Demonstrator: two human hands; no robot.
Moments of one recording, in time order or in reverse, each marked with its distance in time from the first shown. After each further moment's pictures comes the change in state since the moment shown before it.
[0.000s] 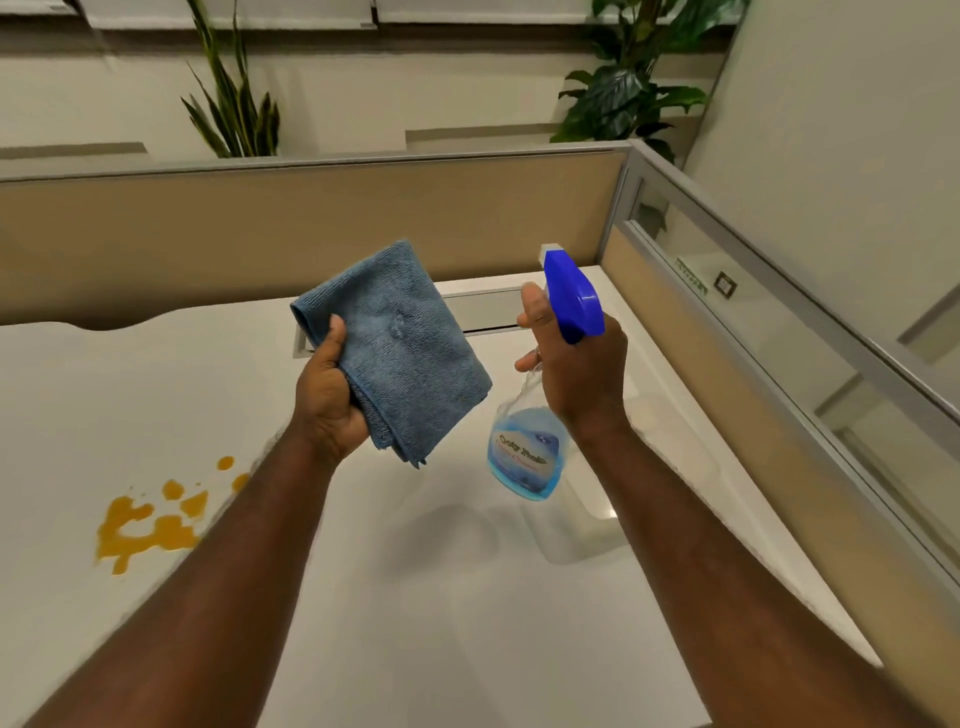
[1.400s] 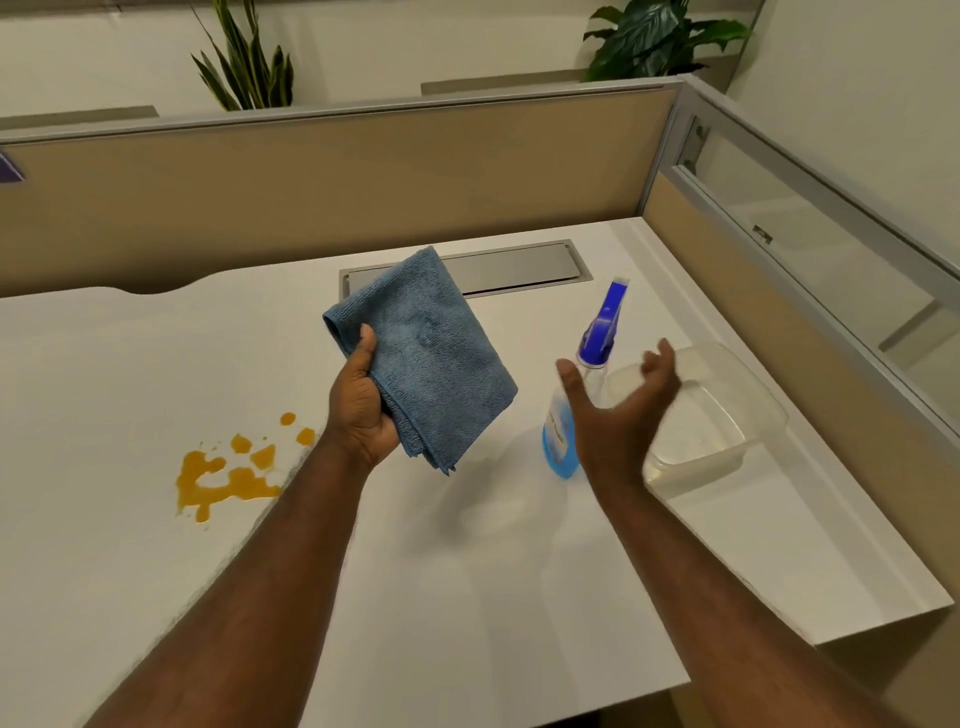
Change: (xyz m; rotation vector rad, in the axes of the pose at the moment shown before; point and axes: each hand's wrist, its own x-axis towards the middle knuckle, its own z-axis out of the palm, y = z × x) left_hand -0.028 -0.002 -0.078 -0.032 0.060 -0.076; right_hand -0.098 0.084 0.039 -0.206 0.283 0.160
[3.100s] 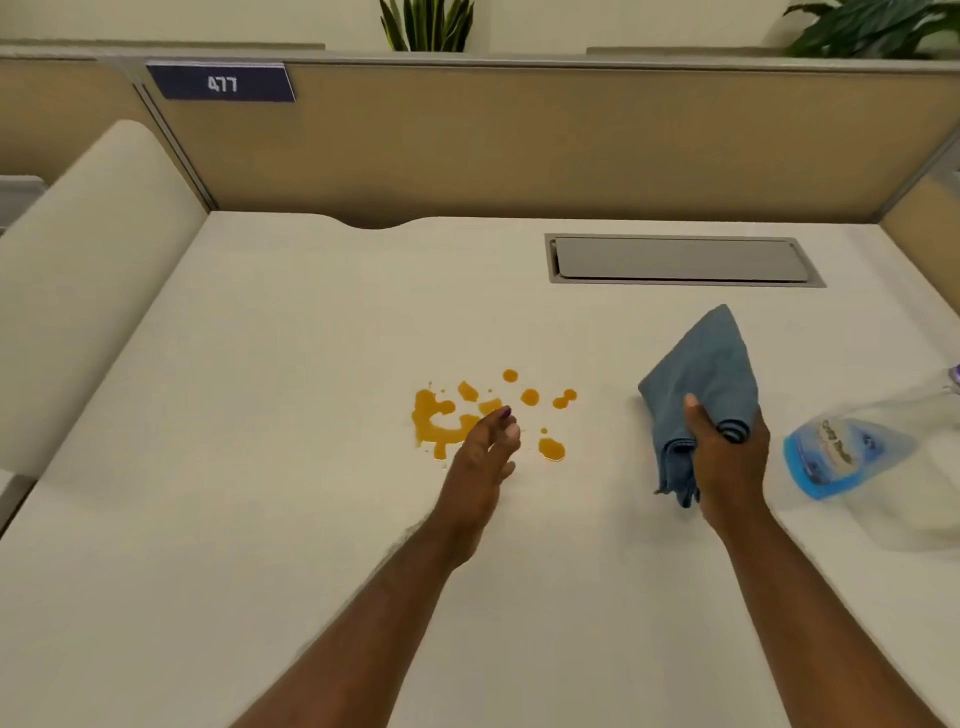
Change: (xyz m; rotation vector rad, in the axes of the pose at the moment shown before) left_hand -0.093 0.065 -0.209 0.590 0.058 0.088; right_hand -0.144 -0.055 0.122 0.199 -0.328 0.308
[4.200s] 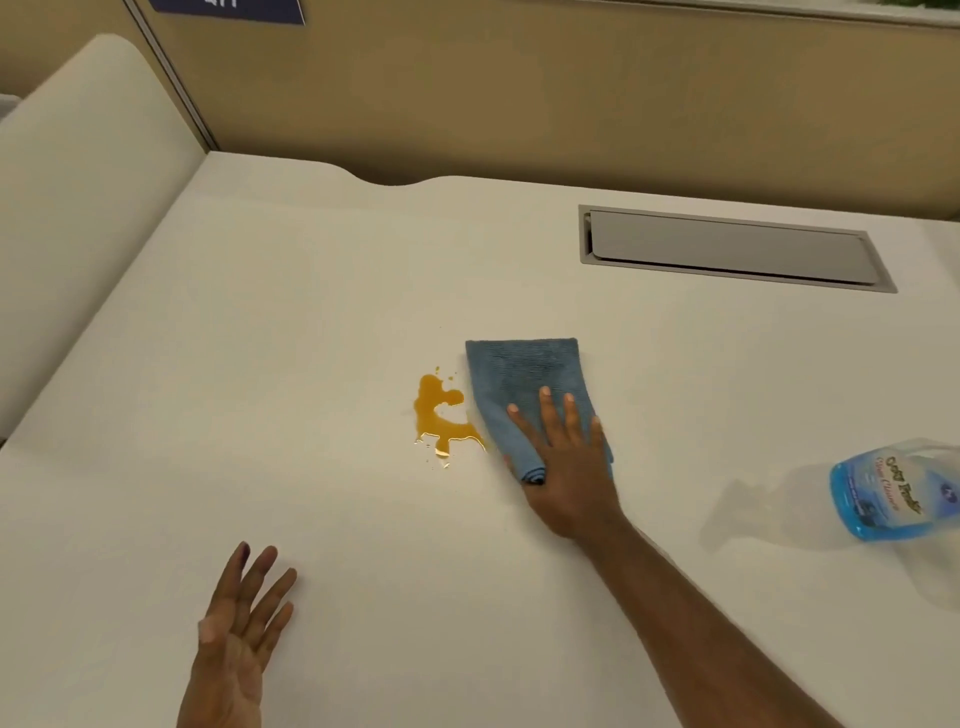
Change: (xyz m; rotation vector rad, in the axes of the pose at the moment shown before) left_hand -0.121 -0.062 -0.157 -0.270 0.547 0.003; right_hand -0.010 0.116 0.116 -1.226 -0.720 -0.693
